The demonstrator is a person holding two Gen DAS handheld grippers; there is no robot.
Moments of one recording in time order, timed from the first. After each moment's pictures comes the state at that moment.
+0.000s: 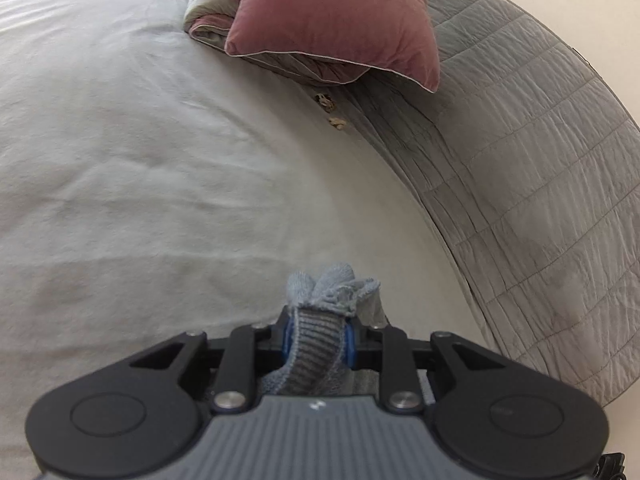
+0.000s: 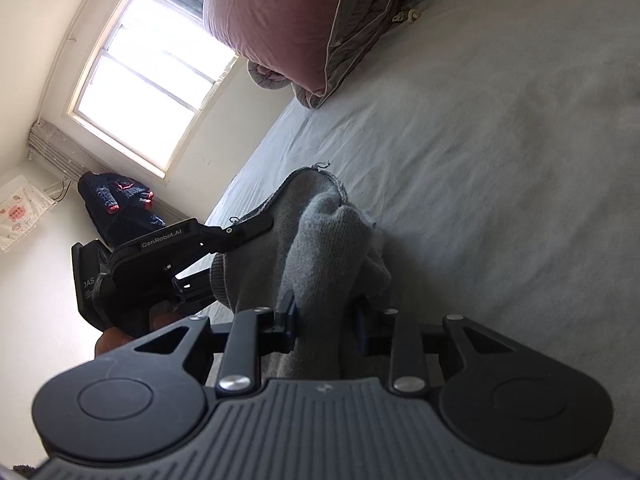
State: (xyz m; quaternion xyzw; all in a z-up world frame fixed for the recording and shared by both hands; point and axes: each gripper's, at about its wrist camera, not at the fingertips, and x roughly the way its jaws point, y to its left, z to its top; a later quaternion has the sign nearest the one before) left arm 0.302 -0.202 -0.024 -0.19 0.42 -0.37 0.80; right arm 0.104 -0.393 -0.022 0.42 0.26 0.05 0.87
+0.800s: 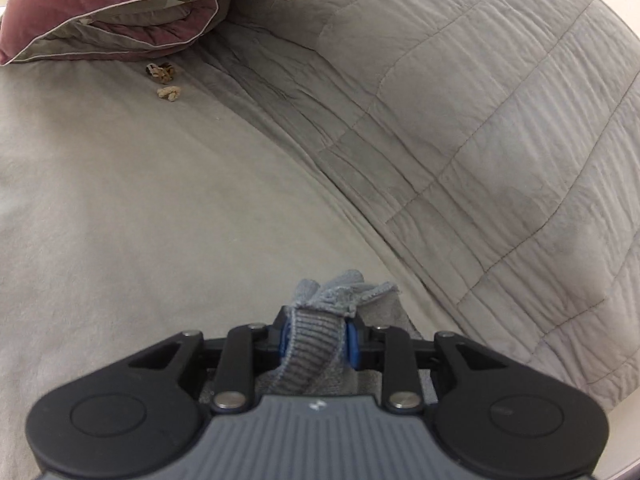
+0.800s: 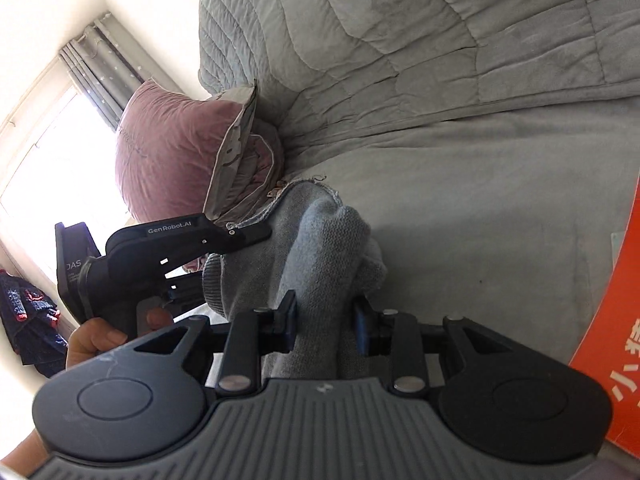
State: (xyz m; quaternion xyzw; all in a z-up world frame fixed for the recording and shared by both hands) left arm 0.334 -0.456 -0.017 -0.10 0.39 -0.45 0.79; right arm 0.085 -0.519 -0.042 0.37 0.13 -0.16 0.90
